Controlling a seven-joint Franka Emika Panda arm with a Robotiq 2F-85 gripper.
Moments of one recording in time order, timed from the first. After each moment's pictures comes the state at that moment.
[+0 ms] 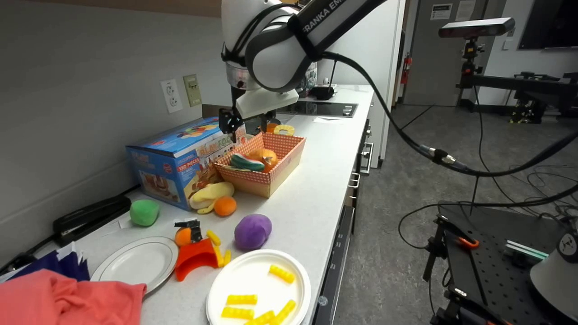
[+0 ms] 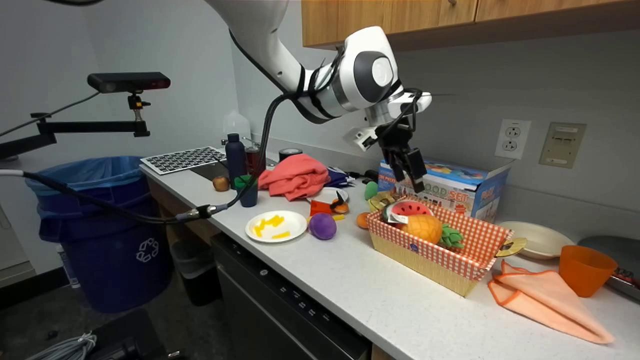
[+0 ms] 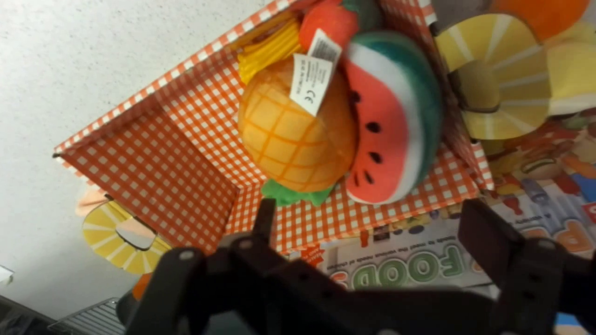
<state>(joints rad) 0.13 0.43 -0.18 -1.71 -0.30 2.41 0.75</state>
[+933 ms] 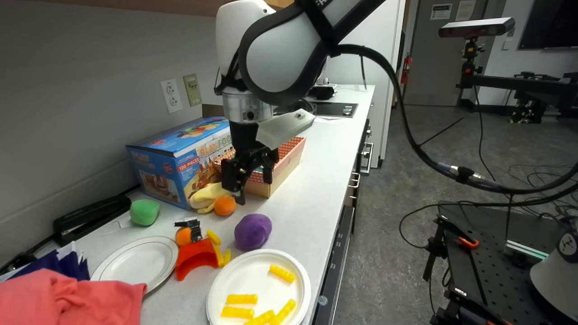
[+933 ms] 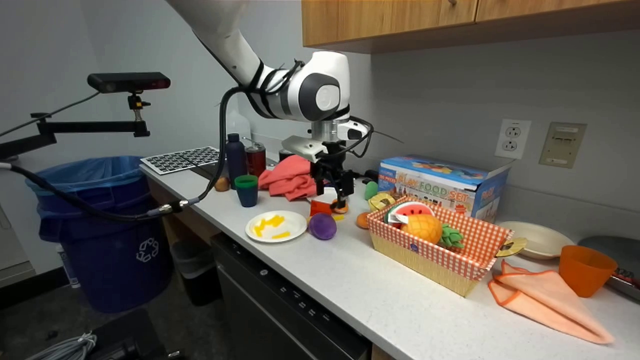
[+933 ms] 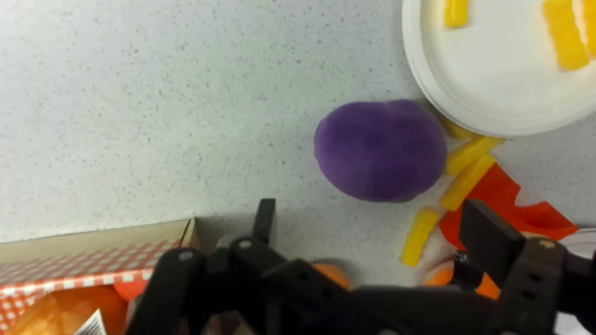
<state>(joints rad) 0.13 0.34 0.03 -1.91 0.00 2.31 0.30</state>
